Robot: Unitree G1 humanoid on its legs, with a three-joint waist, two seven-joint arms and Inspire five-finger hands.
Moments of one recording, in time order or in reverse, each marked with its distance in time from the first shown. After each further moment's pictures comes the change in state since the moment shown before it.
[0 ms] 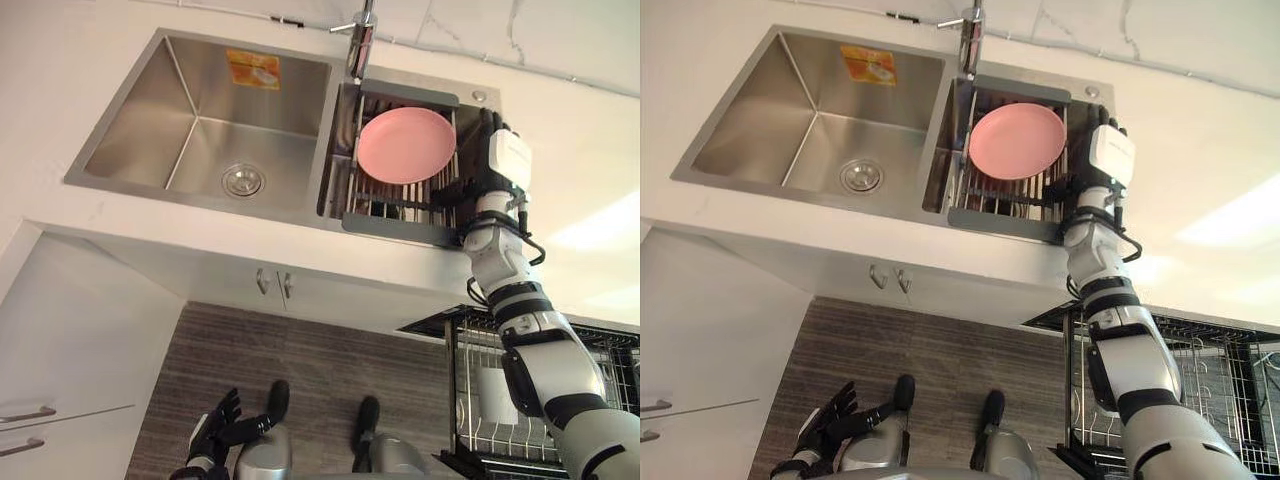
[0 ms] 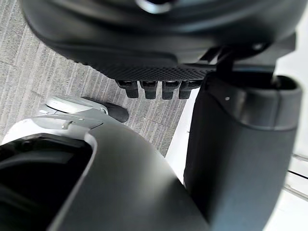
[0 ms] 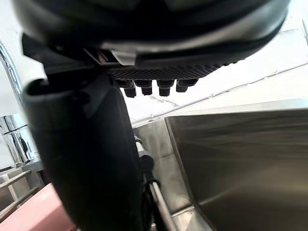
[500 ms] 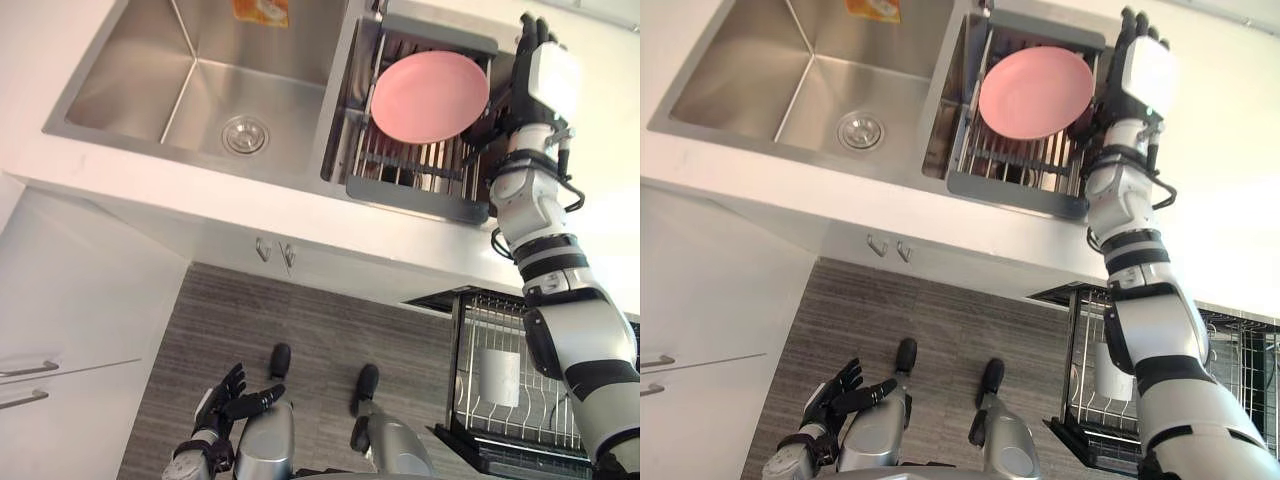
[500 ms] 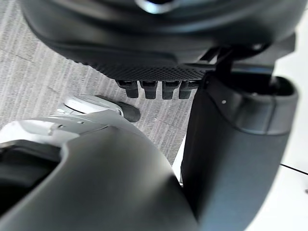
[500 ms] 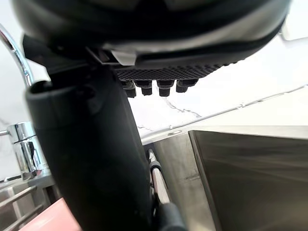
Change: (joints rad) left arm -0.085 0.004 0.000 0.003 -0.021 0.000 -0.001; right arm -0.189 -0.101 0.069 0.010 0.033 -0.015 -0.017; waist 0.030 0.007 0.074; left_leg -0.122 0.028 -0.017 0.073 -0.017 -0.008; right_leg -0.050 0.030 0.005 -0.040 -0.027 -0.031
